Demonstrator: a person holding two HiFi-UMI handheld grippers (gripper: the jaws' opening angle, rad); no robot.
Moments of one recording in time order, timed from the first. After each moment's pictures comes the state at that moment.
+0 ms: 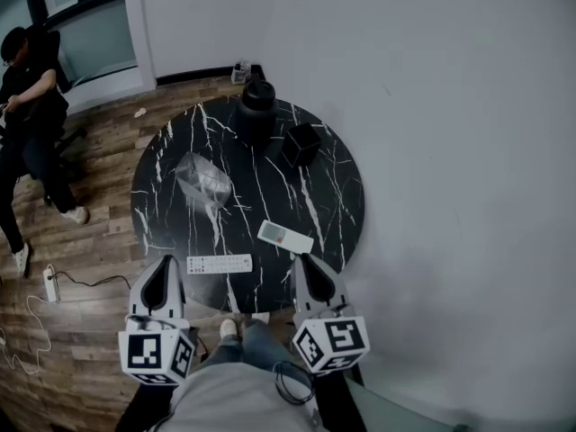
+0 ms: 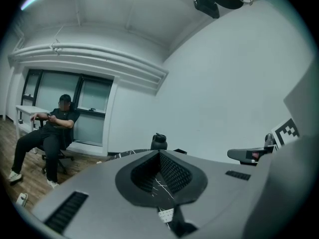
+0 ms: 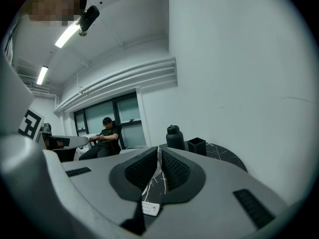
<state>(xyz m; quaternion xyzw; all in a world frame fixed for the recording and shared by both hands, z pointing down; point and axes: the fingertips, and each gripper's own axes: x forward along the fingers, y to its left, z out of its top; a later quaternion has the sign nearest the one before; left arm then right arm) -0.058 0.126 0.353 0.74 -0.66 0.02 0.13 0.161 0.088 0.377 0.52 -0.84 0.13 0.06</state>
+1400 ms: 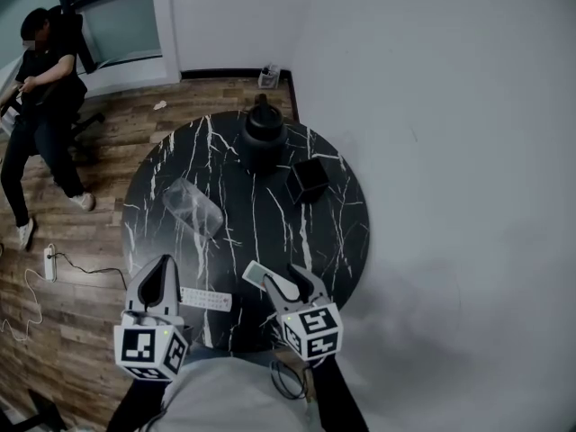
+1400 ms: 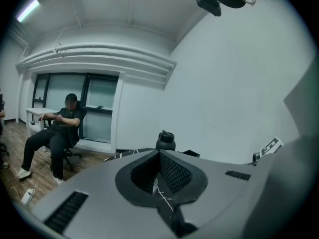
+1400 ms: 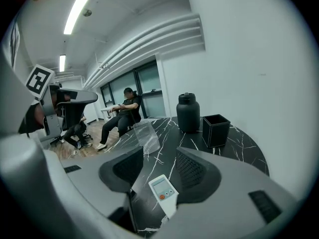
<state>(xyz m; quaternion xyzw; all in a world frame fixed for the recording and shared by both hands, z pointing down) -0.027 0.011 0.371 0.69 -0.71 0.04 0.16 0.165 -0.038 0.486 0.35 -0.90 0.17 0.22</state>
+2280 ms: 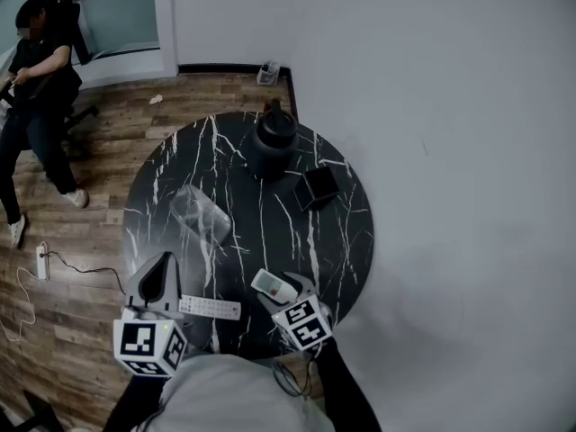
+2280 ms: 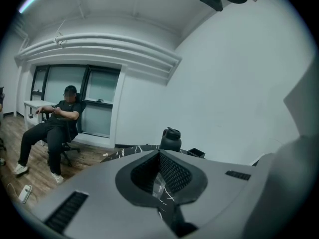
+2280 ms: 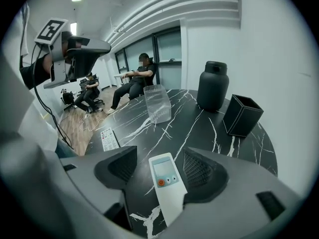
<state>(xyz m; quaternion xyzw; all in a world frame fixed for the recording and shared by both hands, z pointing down) -0.073 -0.014 0.389 0.70 -0.69 0.04 0.19 0.131 -0.024 0.577 0.23 -0.87 0.15 0.40</state>
